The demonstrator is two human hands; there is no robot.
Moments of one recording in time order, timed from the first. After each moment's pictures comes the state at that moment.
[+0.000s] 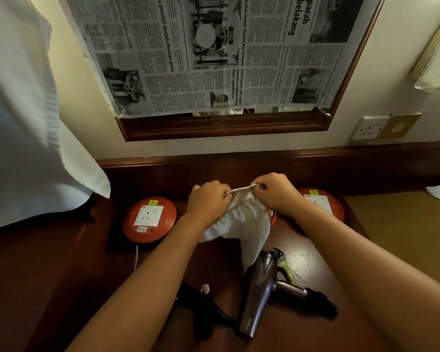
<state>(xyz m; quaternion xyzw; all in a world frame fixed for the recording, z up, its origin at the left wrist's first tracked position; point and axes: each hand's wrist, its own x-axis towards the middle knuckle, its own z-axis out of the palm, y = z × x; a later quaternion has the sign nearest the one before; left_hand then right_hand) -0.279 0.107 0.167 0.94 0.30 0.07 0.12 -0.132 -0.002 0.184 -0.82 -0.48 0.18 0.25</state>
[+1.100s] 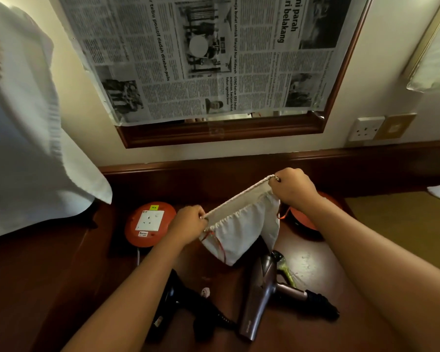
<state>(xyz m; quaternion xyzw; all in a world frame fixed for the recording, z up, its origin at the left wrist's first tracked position) -0.321 0.122 0.131 0.87 0.41 0.02 0.29 -0.107 -0.021 0.199 -0.90 -0.36 0.11 0.22</state>
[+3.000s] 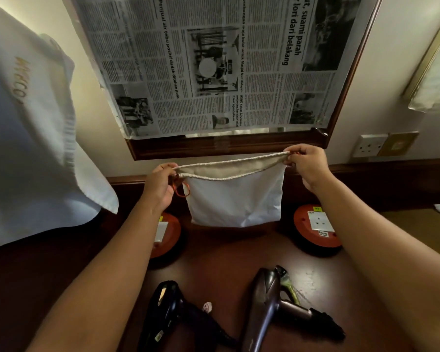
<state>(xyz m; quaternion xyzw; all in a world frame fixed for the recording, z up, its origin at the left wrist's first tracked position) -0.306 0.204 0.208 0.44 0.40 0.41 0.70 -0.047 0.011 0.230 -0.73 -0.23 0.17 0.62</state>
